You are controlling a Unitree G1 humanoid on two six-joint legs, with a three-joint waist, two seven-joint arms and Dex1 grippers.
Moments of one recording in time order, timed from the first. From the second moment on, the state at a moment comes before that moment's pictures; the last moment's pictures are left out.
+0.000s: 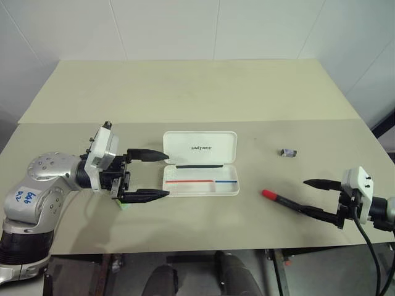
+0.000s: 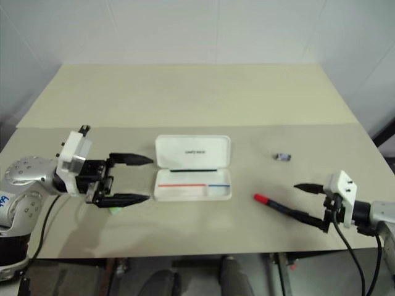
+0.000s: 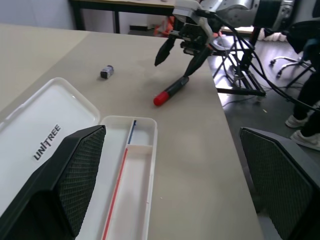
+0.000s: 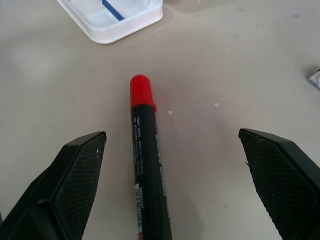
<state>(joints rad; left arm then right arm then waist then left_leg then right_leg) -0.37 0.79 0.15 -0.26 -0.67 0.52 -1.28 0.04 -0.91 -0.30 0.06 0.47 0.18 1.24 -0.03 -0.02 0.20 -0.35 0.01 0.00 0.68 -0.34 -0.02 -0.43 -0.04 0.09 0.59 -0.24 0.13</state>
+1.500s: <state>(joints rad) -0.29 0.83 0.21 -0.02 -0.56 0.29 -1.28 -0.46 -0.66 -0.06 0.08 0.43 0.09 1.23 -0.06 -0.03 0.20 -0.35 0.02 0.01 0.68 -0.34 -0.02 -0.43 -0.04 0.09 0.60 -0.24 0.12</state>
